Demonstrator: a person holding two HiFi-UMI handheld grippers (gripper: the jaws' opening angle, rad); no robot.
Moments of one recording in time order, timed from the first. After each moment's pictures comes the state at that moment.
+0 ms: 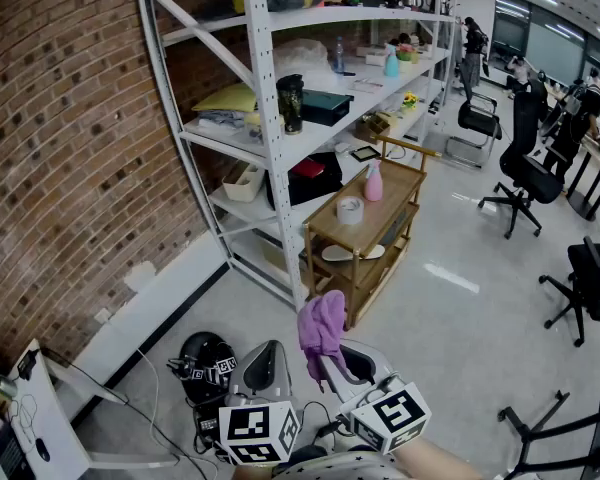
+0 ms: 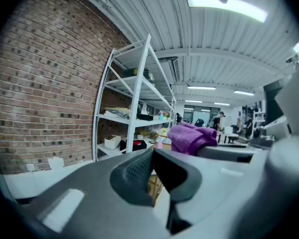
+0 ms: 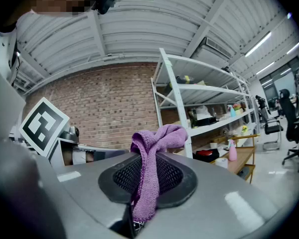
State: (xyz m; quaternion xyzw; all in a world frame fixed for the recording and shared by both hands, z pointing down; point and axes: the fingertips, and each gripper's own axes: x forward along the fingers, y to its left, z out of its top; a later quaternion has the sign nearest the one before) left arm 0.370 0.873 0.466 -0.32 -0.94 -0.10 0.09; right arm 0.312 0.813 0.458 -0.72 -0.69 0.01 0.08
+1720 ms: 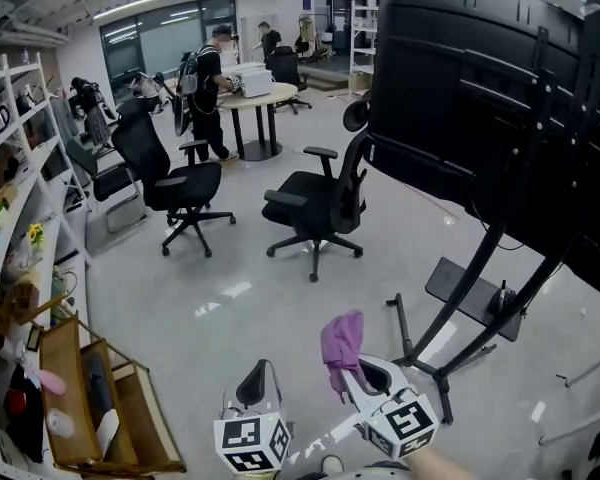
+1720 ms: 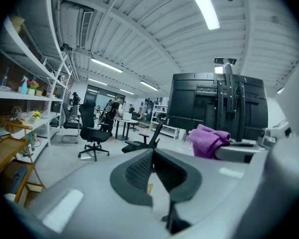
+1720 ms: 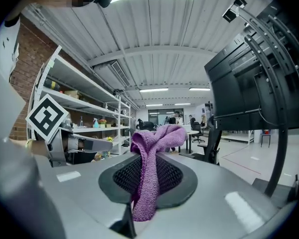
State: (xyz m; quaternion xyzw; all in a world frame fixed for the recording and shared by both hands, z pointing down) left arm -0.228 0.403 0.469 0.23 -0.96 -0.06 0.13; right arm -0.183 0.271 0.461 -0.18 -0.98 0.00 0.07
